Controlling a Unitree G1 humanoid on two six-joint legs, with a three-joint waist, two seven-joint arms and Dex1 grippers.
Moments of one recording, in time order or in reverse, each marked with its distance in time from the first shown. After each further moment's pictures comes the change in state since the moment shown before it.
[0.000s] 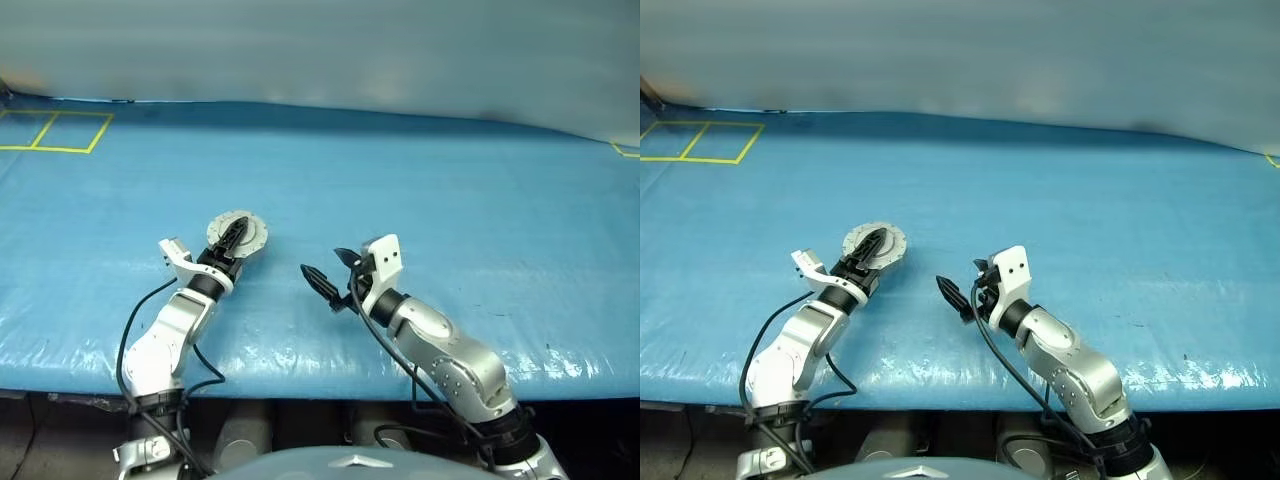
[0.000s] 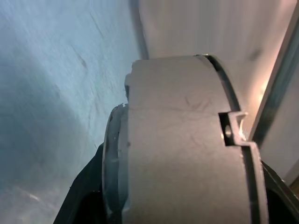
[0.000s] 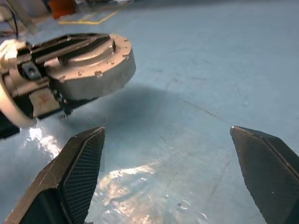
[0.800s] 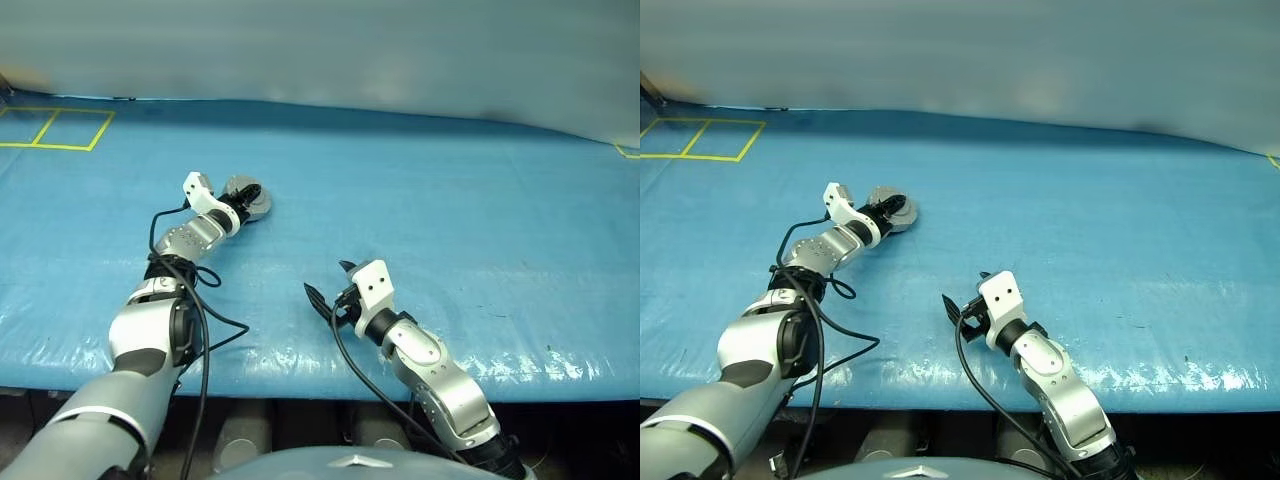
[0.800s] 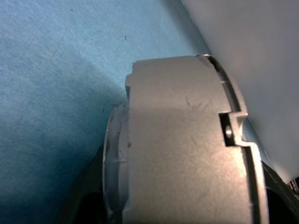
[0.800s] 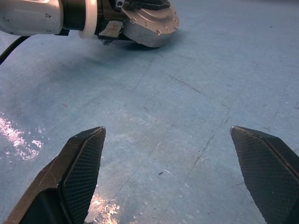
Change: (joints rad) left arm -0.731 0.097 0.052 1.065 0.698 -0.170 -0.365; right arm 0.099 0.114 0.017 0.044 -0.286 -0.081 0.056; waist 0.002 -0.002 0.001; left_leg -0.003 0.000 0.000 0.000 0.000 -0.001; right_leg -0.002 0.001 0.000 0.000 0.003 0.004
